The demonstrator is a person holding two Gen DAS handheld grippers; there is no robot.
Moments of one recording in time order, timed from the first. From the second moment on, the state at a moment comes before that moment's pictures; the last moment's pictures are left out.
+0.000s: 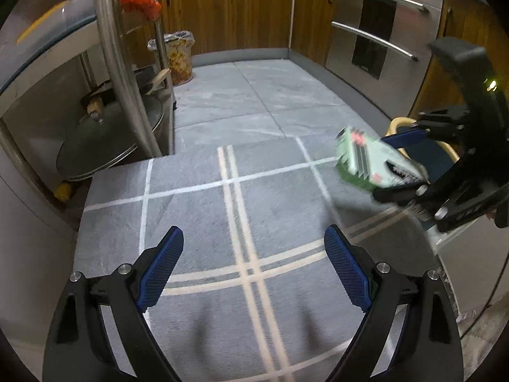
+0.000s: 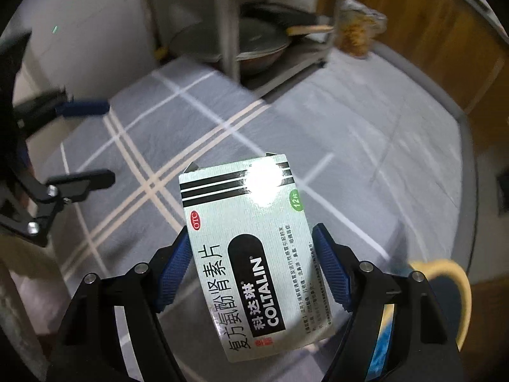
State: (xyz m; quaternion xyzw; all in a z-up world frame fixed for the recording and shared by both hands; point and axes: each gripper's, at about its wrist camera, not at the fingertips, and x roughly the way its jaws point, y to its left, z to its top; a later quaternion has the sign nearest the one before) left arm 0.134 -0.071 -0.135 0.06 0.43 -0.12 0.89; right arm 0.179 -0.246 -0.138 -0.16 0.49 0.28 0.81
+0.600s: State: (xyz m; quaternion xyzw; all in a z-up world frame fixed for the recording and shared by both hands) left arm 0.129 -0.178 -0.130 0.12 0.40 -0.22 0.88; right arm 0.163 -0.444 -0.142 -0.02 0.50 -0.05 0.86
